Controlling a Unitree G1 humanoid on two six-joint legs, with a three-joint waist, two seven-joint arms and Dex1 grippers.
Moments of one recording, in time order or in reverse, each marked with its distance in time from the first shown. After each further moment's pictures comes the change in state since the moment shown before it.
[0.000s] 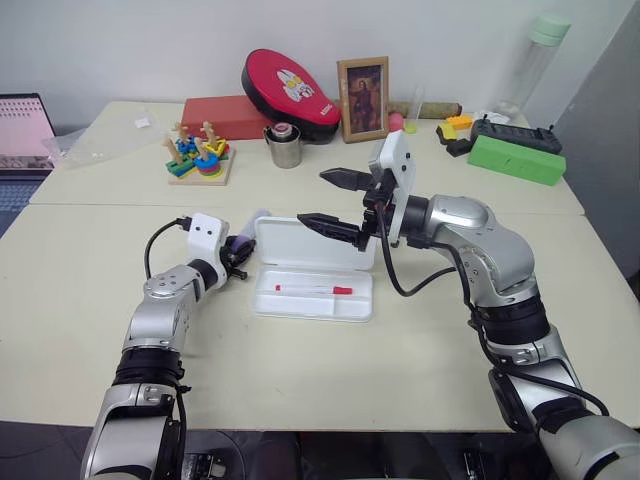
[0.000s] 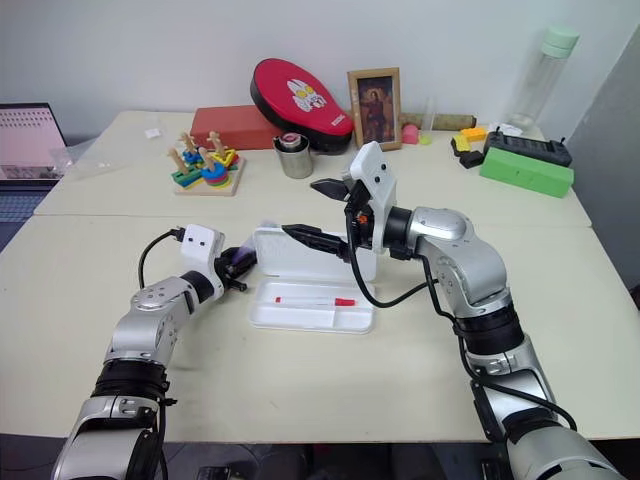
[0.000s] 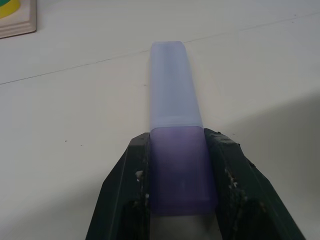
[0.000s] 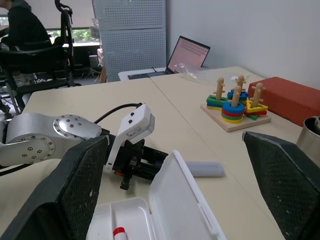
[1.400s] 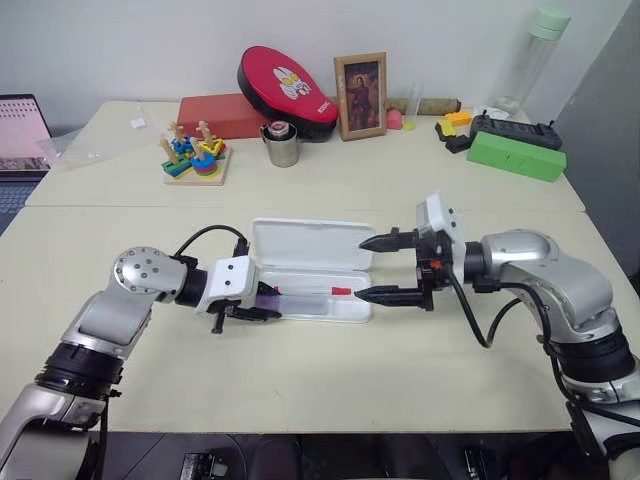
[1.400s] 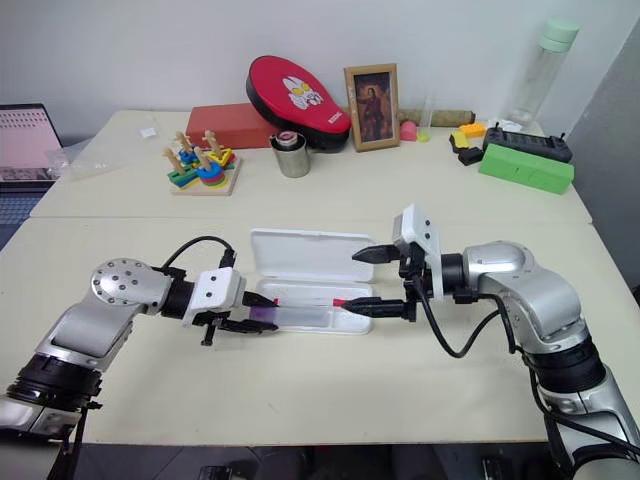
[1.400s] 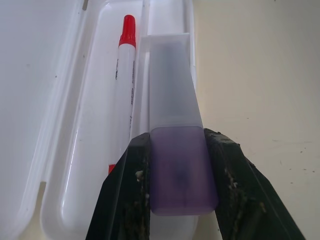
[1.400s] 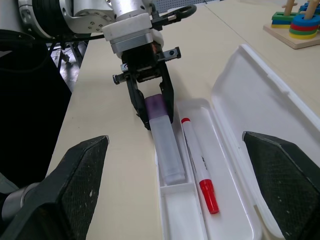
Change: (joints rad) left arm 0.023 0.392 -0.319 -0.314 0.028 -0.273 -0.906; right arm 0.214 -0.351 0.021 -0.235 0.172 0.140 0.235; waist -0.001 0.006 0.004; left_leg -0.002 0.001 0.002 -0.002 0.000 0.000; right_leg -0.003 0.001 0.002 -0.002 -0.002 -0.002
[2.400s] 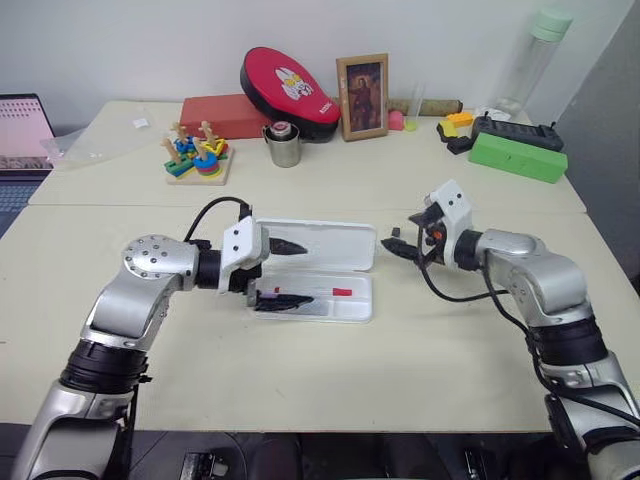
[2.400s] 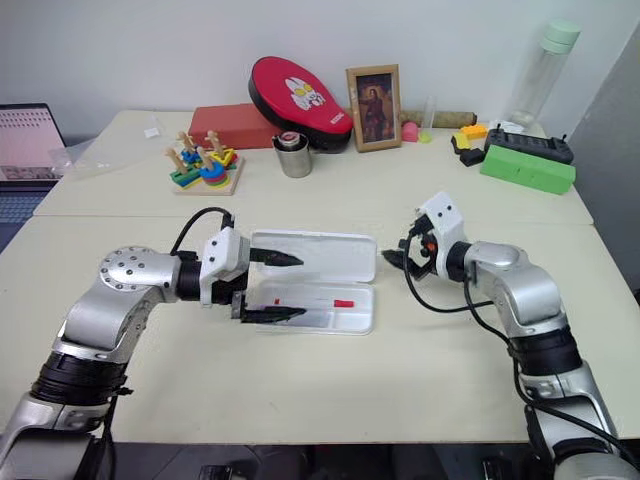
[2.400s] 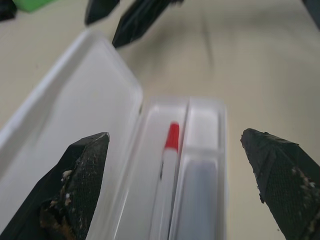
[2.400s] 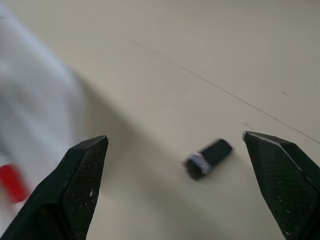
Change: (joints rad) left arm -0.016 -0.193 0.149 -0.213 -0.221 0.354 0.195; right arm -0.062 0.160 -0.086 0.347 -0.253 0.083 -0.538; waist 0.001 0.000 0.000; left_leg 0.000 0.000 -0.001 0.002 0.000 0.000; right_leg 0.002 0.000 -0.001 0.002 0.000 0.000
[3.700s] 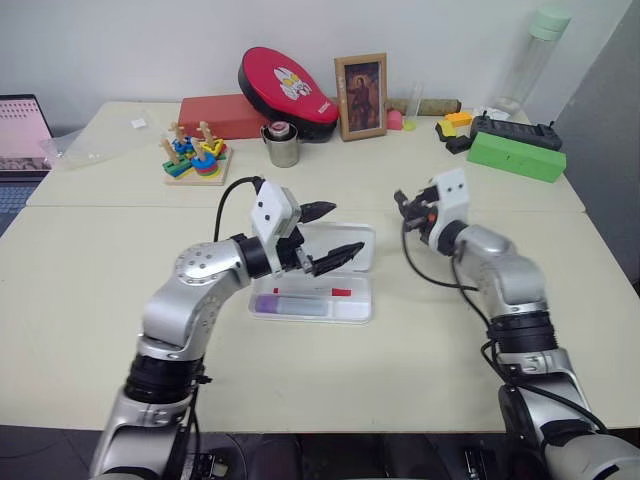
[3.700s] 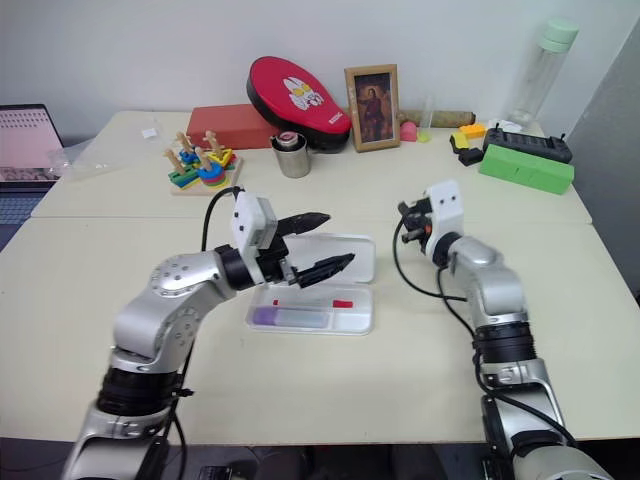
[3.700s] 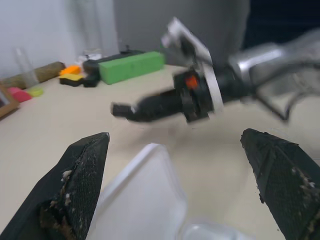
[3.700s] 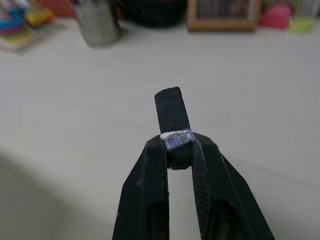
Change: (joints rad) left arm 0.026 -0.129 0.013 -0.209 -0.060 0.140 0.304; right arm -0.018 0.107 -0.143 0.038 0.025 -0.209 0.044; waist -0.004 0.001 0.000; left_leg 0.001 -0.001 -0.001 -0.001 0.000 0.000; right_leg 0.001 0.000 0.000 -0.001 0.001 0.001
